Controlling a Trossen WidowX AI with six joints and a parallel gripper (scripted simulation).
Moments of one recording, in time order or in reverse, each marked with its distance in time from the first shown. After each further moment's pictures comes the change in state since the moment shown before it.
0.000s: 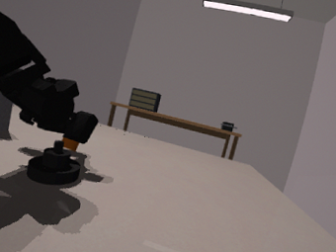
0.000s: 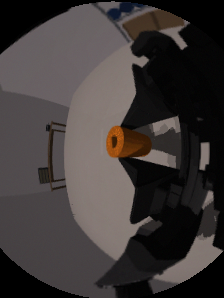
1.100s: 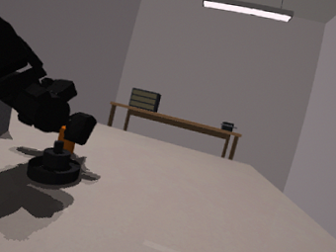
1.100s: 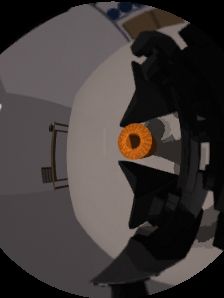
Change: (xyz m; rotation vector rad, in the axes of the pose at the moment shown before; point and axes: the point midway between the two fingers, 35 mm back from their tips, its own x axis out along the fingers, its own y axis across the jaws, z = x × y) arm -0.002 0.000 -0.002 0.000 -0.039 0.002
